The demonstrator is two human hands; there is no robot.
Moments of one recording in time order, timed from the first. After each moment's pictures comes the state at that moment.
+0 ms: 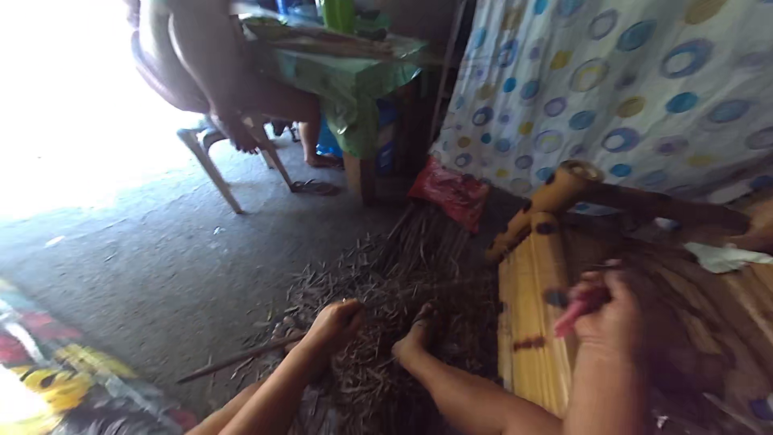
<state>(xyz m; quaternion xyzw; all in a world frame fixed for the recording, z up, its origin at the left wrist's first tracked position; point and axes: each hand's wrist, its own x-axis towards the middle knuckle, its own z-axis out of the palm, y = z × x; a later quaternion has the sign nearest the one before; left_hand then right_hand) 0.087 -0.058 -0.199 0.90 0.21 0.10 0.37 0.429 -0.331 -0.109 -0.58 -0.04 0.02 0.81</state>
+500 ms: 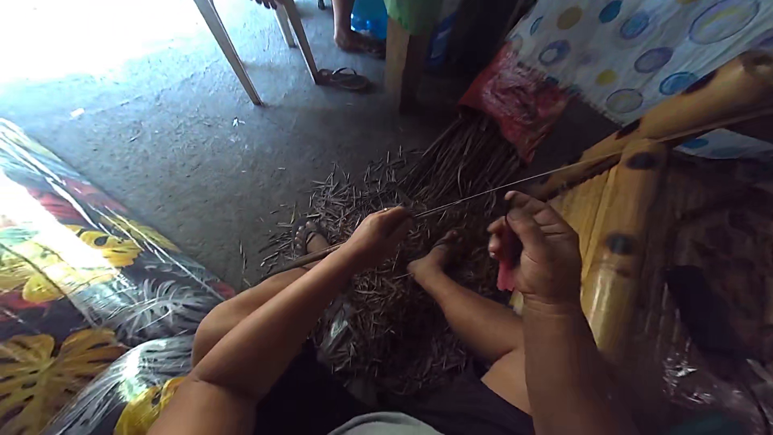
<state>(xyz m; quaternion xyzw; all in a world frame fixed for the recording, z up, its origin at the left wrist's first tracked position) 0.102 -0.082 -0.182 0.86 0.19 0.14 0.45 0.295 -0.257 -0.127 -0.61 -0.29 0.29 0.68</state>
